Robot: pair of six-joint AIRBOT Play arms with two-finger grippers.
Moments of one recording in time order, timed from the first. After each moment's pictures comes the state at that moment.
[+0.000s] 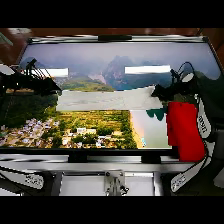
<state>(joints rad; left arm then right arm) 0.20 -1.66 1.54 0.93 -1.28 -1.31 -0.14 -1.90 1.55 -1.03 1.11 1.39</state>
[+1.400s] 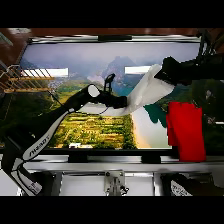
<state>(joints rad) -0.63 -1.86 1.54 0.71 -0.74 -1.48 0.02 -1.19 1.55 -0.99 1.35 1.67</state>
